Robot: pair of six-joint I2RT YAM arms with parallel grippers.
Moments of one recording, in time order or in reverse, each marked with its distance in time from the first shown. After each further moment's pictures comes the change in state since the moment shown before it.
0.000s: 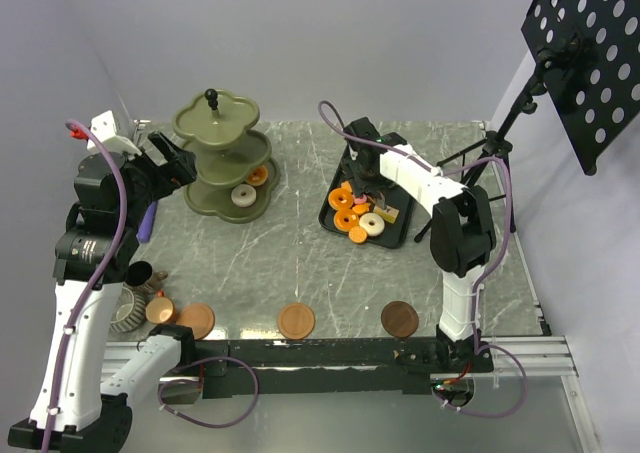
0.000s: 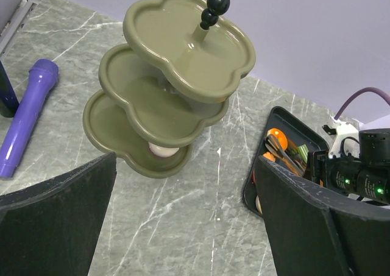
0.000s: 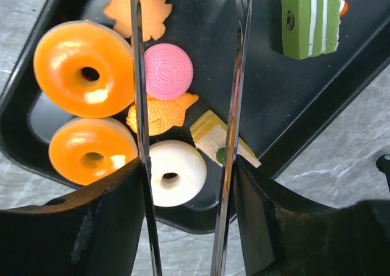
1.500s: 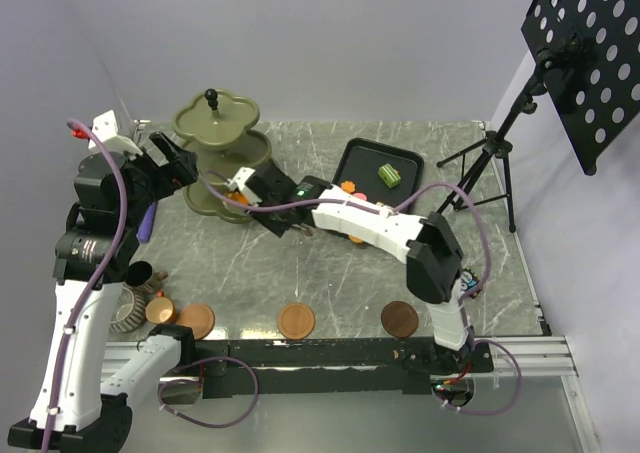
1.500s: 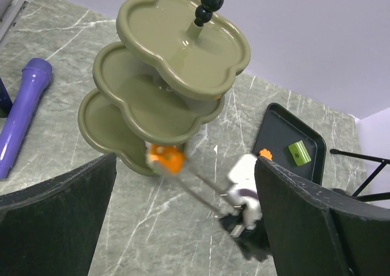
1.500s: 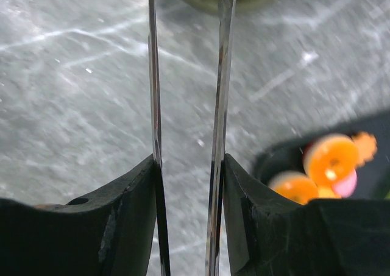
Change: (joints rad) left arm -0.001 0.005 0.000 0.000 0.019 -0.001; right arm 0.528 -0.013 0.092 0.127 -0.047 -0.176
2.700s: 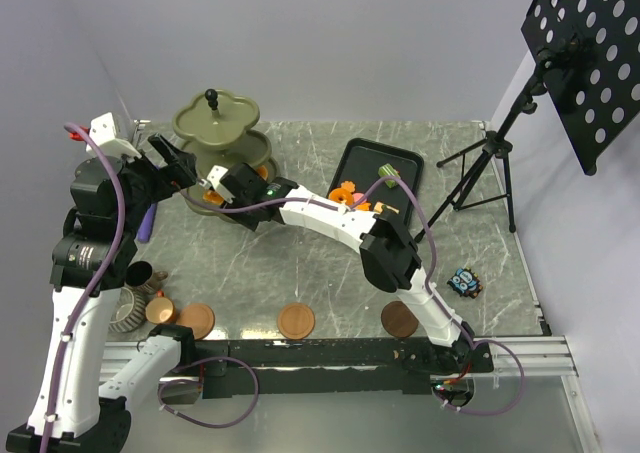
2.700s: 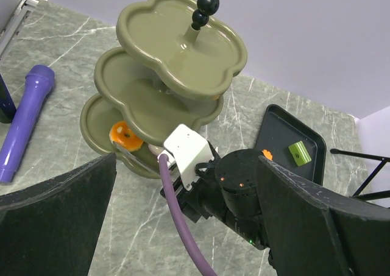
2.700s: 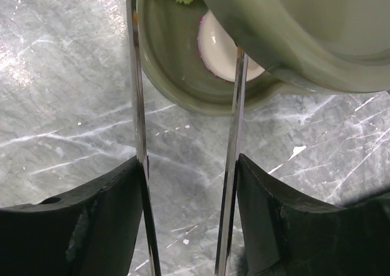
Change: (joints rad) left arm -0.011 -0.026 0.000 0.000 -0.009 0.020; right arm 0.019 0.350 0.331 0.101 0.040 -0.114
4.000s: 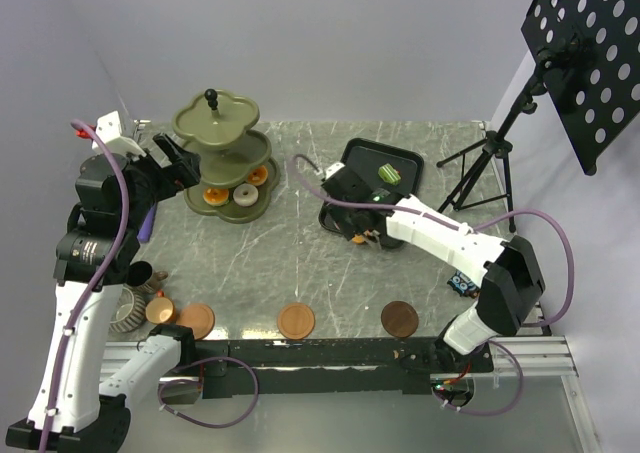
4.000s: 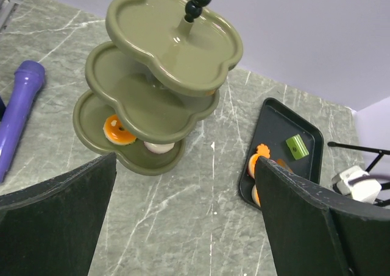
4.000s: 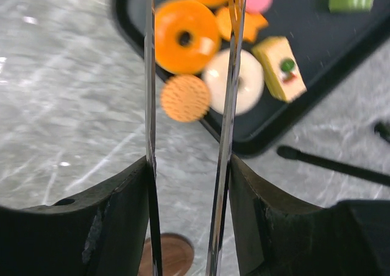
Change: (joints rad) left arm -0.006 0.016 -0.007 0.008 0.019 -0.005; right arm -0.190 -0.773 -0.823 -0.150 0.157 0.310
